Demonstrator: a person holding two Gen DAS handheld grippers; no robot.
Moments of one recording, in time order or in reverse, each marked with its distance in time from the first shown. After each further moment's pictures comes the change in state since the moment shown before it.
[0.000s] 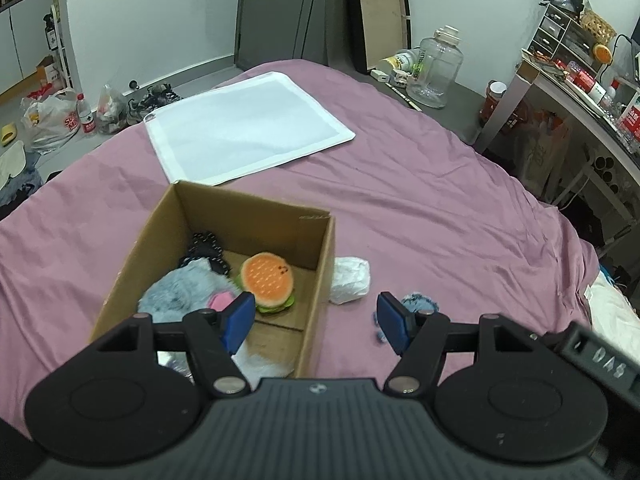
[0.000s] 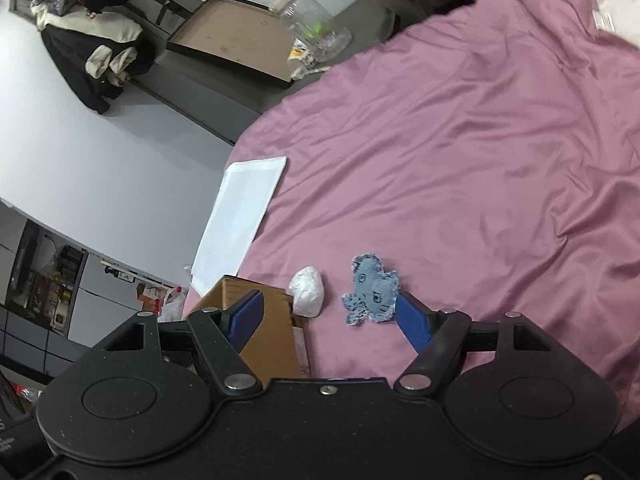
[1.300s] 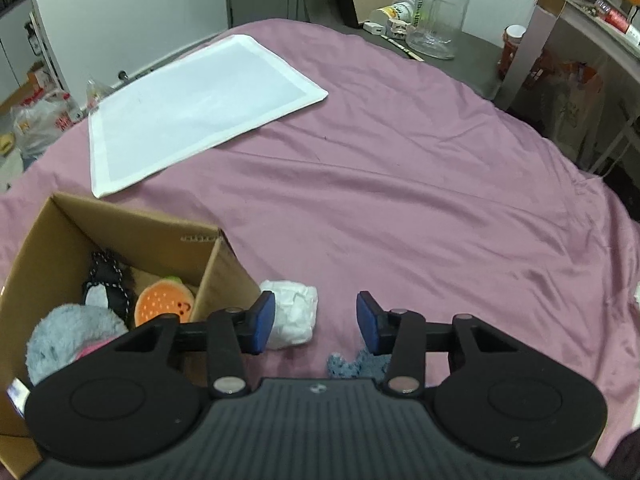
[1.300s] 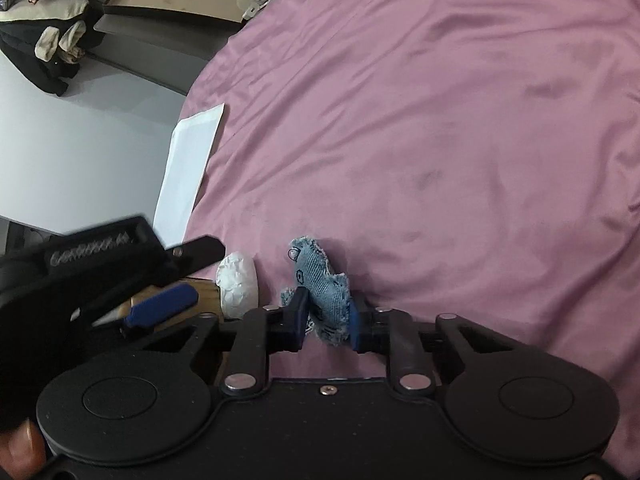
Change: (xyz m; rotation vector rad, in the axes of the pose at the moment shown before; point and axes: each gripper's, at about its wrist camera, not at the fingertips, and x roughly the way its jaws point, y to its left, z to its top) left arm 0.113 -0.079 0.015 0.066 0.089 0.121; right arm 0.091 -0.046 0.004 0.070 0.173 -0.025
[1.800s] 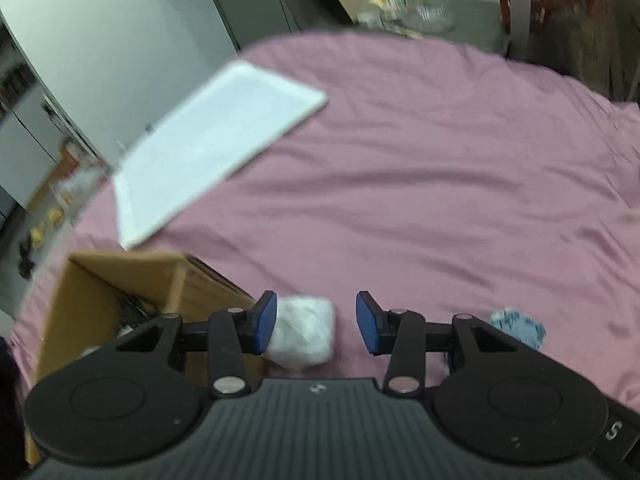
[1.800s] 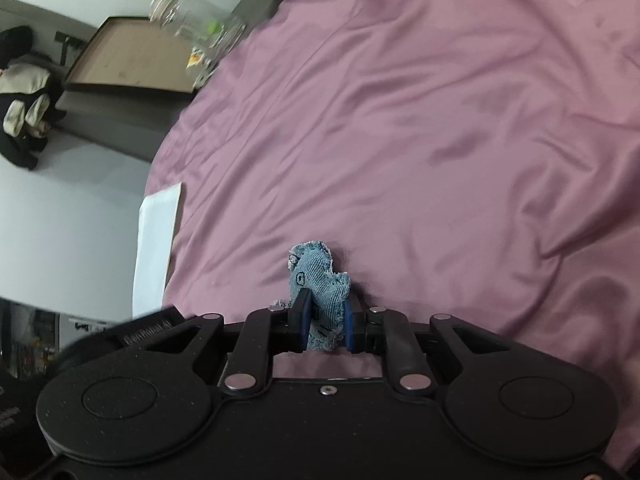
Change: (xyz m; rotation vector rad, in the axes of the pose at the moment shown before) left arm 0.024 -0.042 -0.010 0.194 -0.008 0.202; right arm -0.026 -0.034 0.014 0.157 -0.158 -0.067
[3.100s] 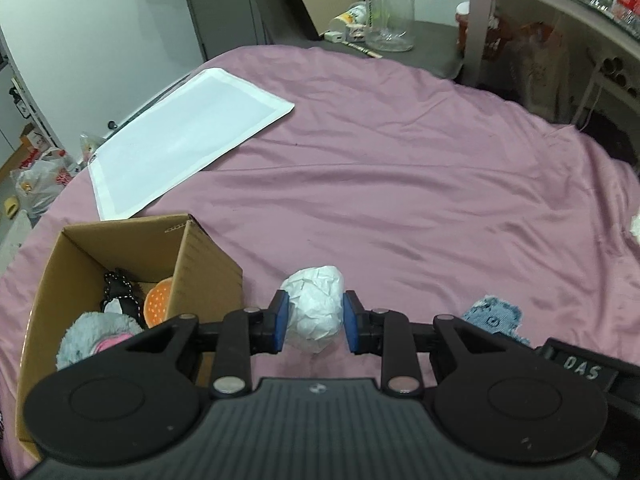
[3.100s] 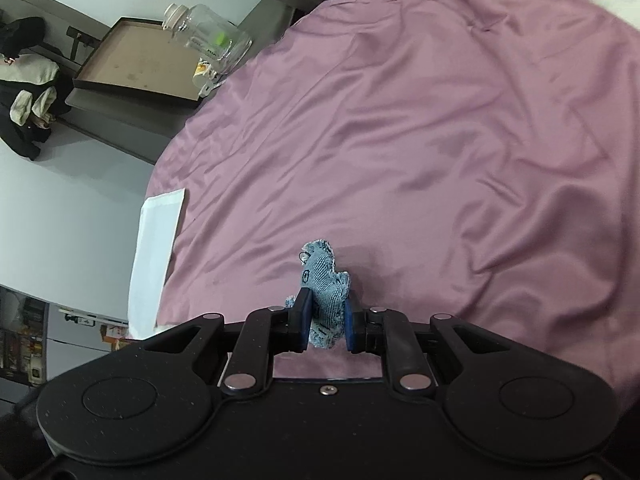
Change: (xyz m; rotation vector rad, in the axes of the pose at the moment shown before) left arm -0.056 0.026 -0.021 -0.030 -0.060 -0.180; right arm -0.038 -0.001 0.002 -0.067 -0.032 -0.034
